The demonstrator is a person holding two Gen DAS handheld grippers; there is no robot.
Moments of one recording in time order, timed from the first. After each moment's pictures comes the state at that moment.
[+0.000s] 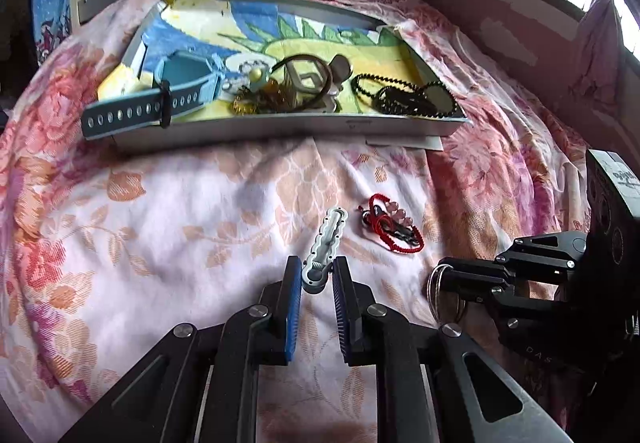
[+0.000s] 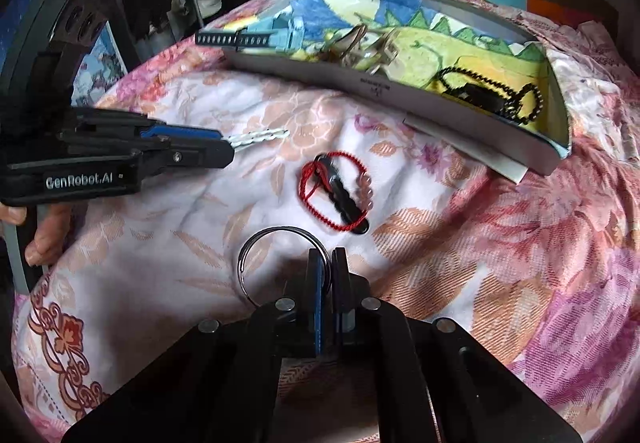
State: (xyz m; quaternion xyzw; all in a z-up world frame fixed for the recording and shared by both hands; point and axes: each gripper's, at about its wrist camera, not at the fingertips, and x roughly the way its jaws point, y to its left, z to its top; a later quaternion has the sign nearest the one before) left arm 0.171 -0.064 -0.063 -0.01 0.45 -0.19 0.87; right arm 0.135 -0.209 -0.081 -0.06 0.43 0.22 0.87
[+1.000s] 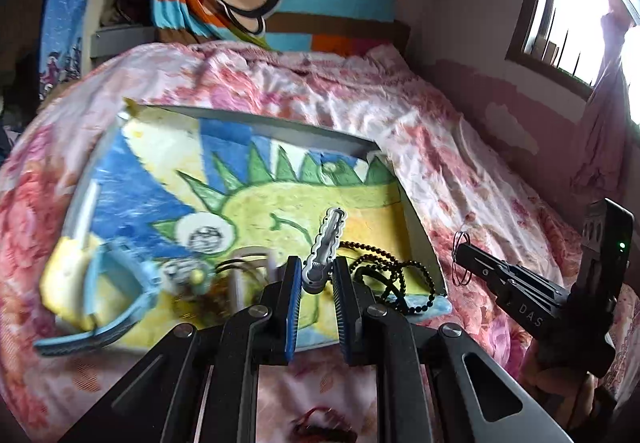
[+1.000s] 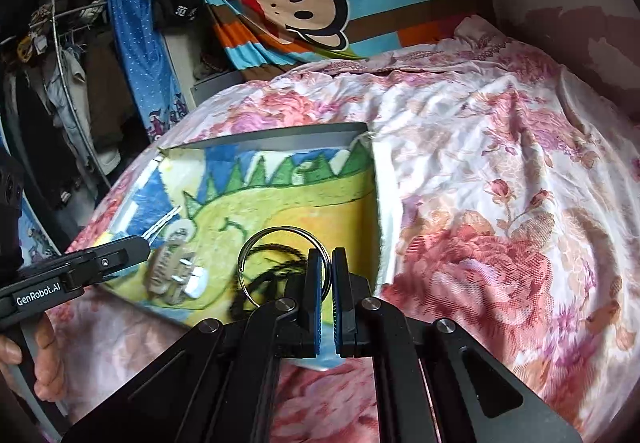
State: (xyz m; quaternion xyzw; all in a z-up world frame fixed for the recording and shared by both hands) left arm 0.272 -0.120 0.002 -0.08 0.35 -0.17 0.92; right arm 0.245 -0.325 -0.029 0.09 0.31 0.06 0.94
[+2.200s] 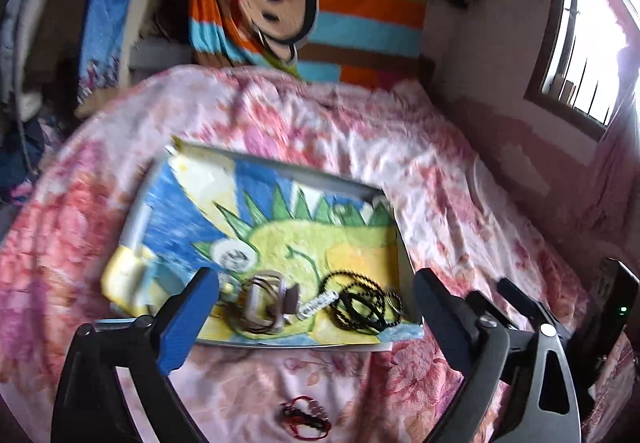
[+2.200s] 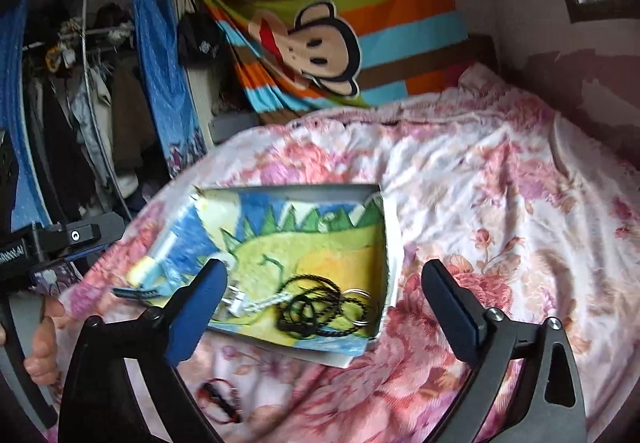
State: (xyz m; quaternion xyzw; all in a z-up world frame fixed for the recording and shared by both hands) left arm 0.216 -0.097 0.069 -0.12 0.30 -0.10 0.94; right arm 0.171 -0.315 0.039 0.08 0.22 0.07 0.97
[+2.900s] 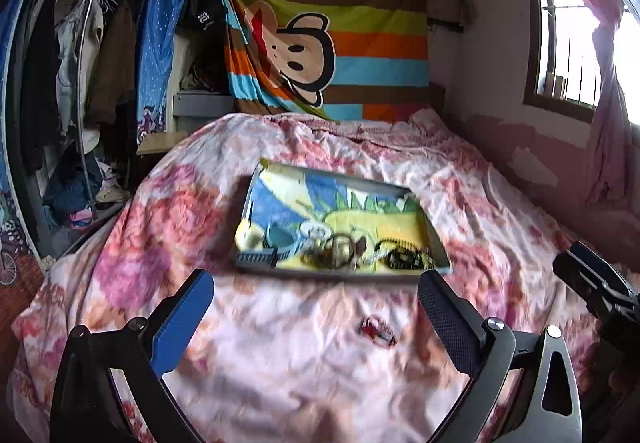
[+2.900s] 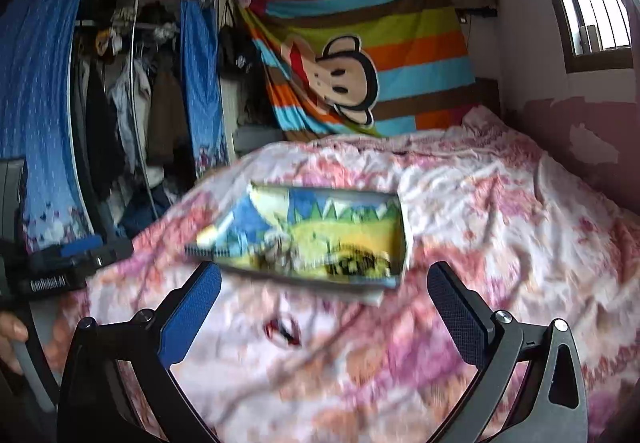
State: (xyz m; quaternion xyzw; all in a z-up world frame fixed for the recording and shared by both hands) left arm 0.062 -0.031 0.059 -0.07 0.24 -0.05 0.97; right arm 0.010 -0.272 0.054 0.02 0.19 0.07 0.98
